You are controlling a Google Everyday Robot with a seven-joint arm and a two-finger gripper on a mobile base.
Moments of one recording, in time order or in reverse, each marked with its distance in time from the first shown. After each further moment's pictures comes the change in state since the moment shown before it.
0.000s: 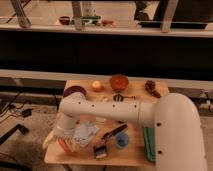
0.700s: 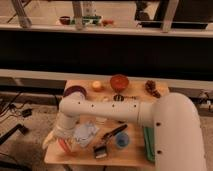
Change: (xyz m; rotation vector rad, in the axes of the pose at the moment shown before) arm 0.004 -0.001 0.002 -0.033 0.016 -0.027
